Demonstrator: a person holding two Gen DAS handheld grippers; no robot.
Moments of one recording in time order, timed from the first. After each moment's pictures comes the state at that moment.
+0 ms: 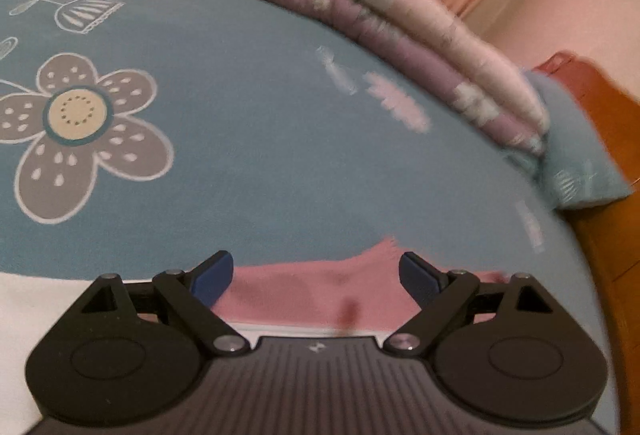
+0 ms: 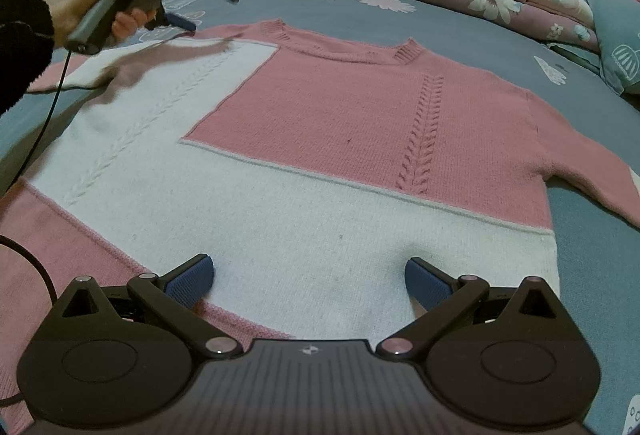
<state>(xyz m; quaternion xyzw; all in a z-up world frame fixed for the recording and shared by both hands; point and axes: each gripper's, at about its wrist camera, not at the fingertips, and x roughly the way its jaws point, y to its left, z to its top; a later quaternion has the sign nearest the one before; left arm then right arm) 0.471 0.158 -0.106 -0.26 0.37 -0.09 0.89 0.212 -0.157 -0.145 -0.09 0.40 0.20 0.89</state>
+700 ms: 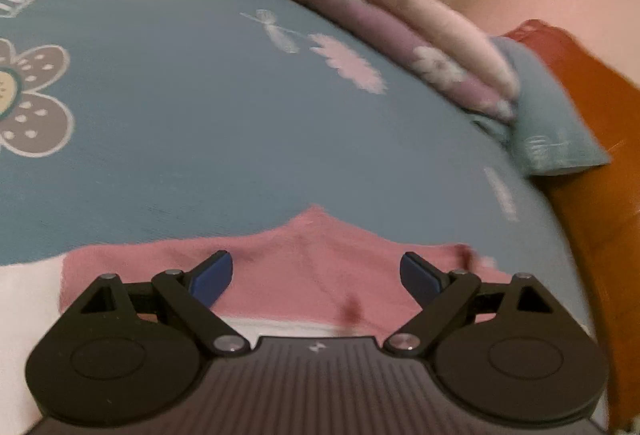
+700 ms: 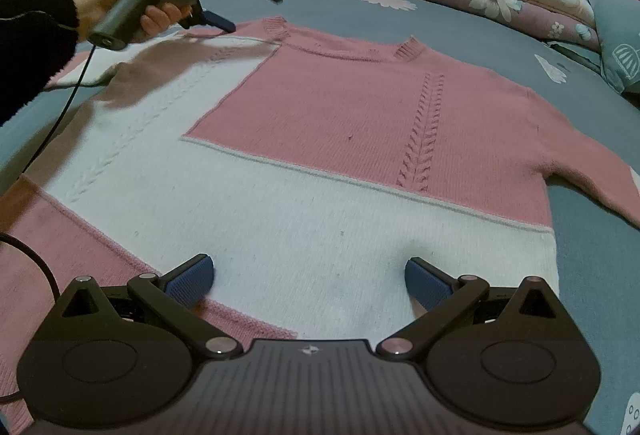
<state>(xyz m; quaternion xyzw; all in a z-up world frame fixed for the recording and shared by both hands) 0.497 0.116 -0.125 -0.24 0.40 -0.11 0.88 0.211 -0.157 -0.144 -0.09 0.40 0.20 0.89</state>
